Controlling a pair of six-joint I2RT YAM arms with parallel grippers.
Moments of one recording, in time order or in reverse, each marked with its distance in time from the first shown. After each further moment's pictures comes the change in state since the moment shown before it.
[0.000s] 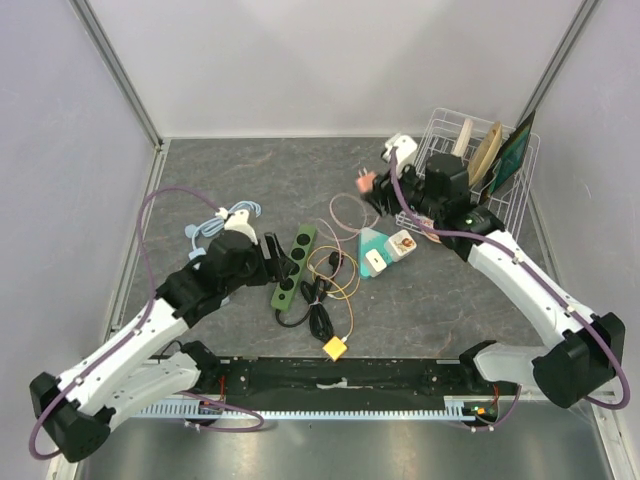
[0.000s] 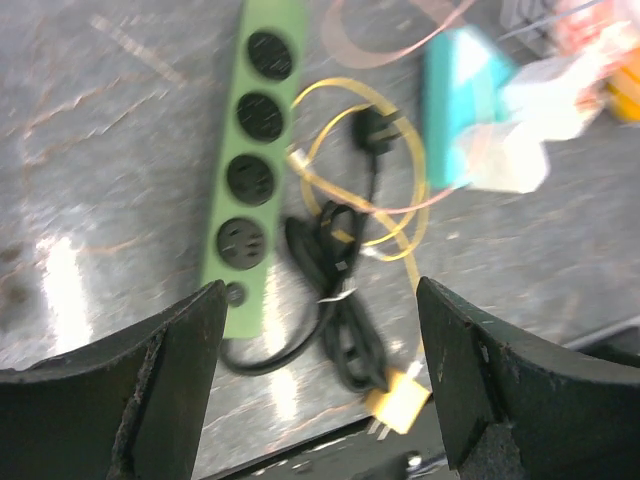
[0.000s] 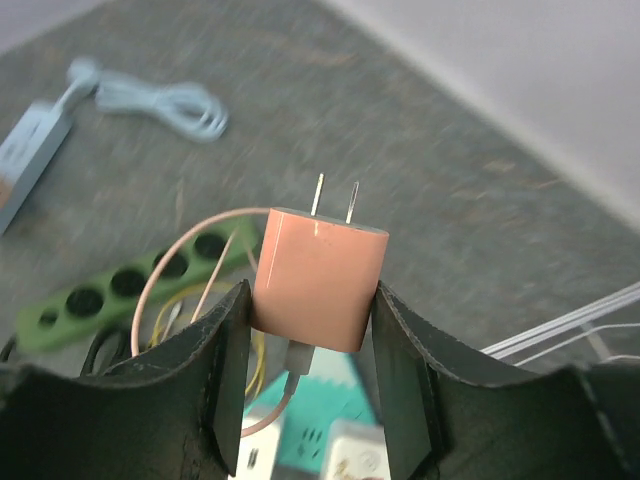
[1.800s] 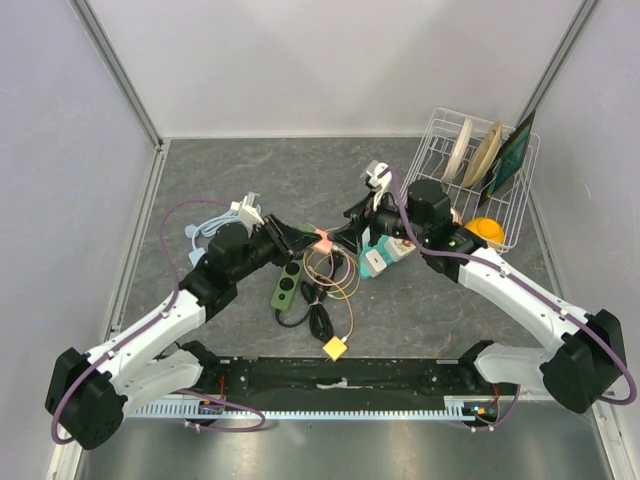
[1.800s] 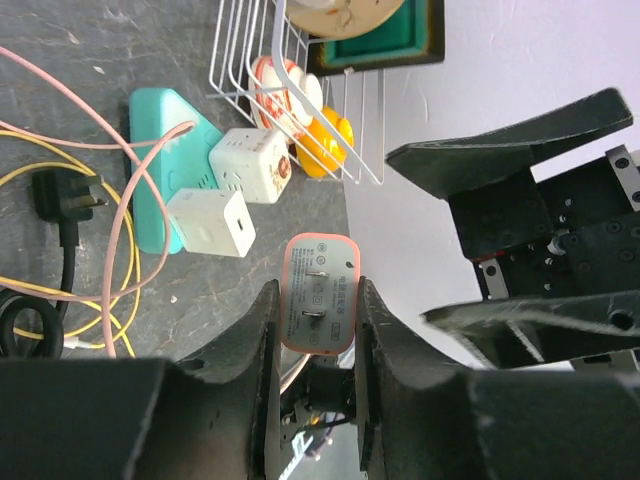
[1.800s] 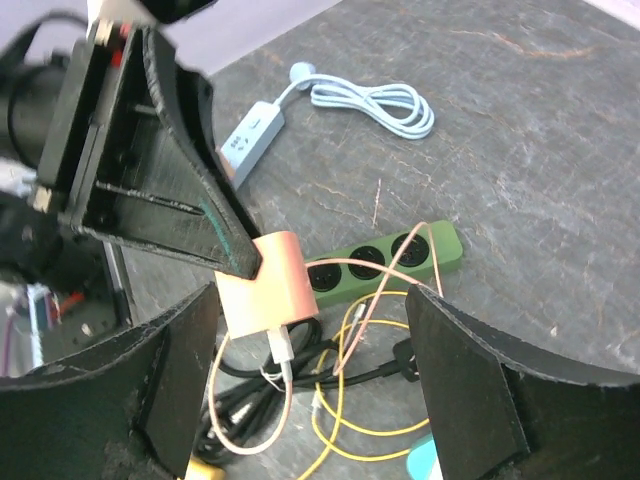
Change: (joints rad) left arm 0.076 0.099 -0.118 0.722 0.396 -0.448; right arm 0.150 -0.038 -0.211 0.150 -0.291 0.171
